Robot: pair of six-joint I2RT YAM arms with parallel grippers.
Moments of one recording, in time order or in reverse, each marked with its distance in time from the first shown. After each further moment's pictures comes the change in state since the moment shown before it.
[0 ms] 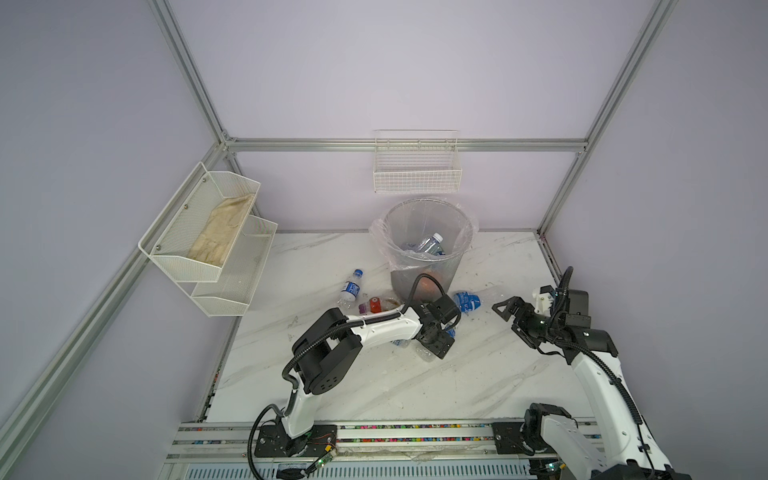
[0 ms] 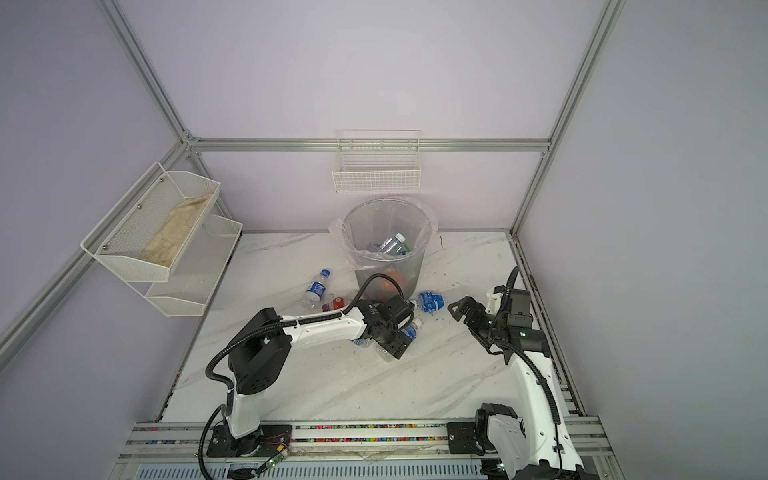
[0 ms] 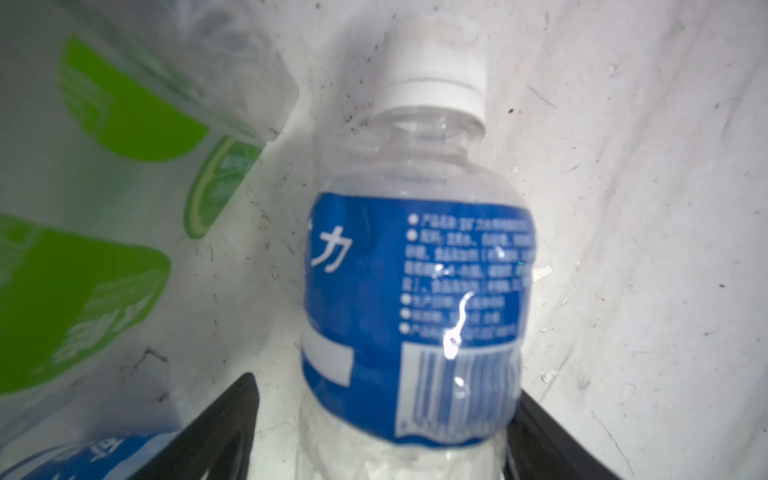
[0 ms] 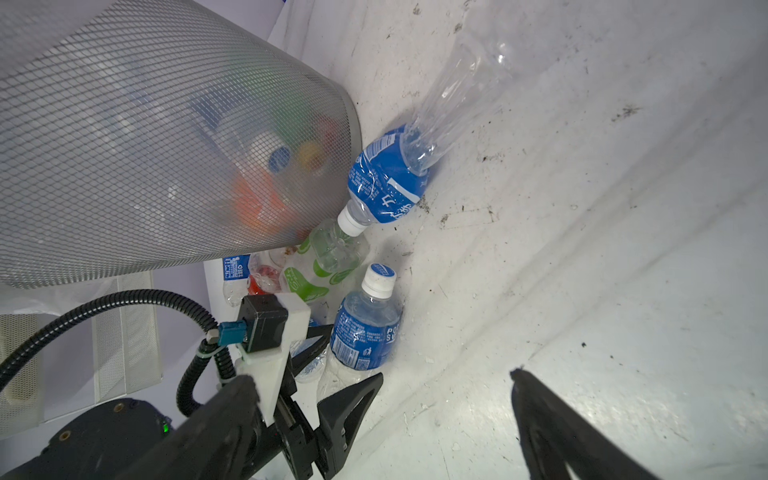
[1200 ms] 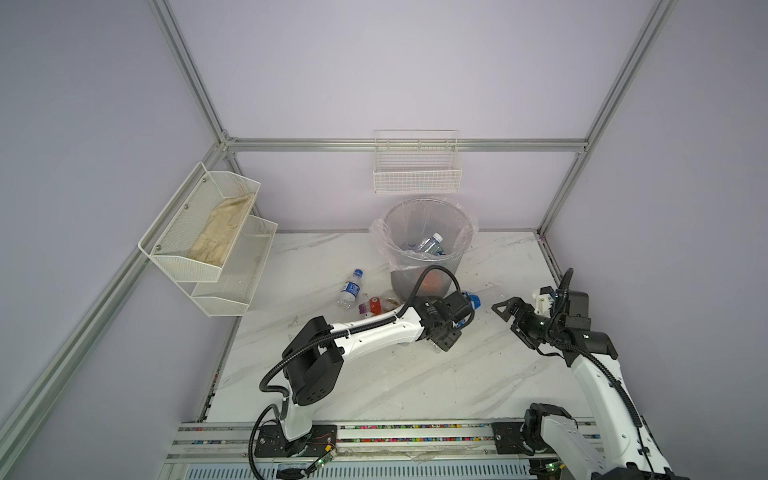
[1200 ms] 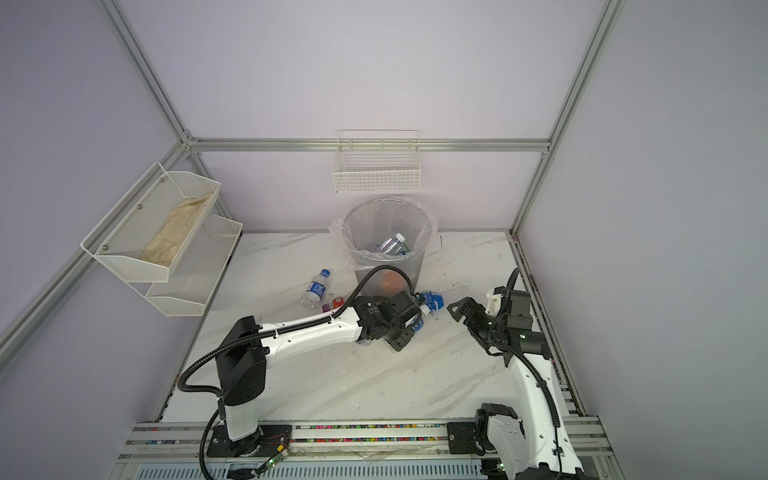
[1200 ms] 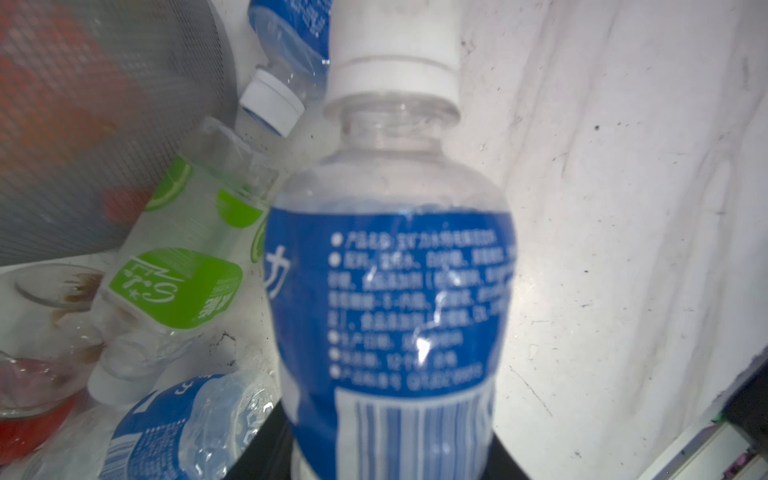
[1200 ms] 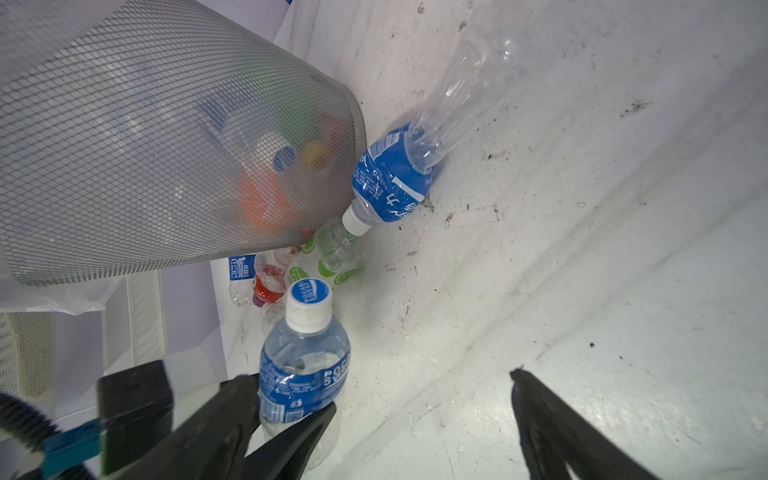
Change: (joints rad) left arm -0.076 -0.103 0.139 -0.105 -0.113 0.062; right arm 0.000 -0.017 -0.016 0.011 -0.009 0.014
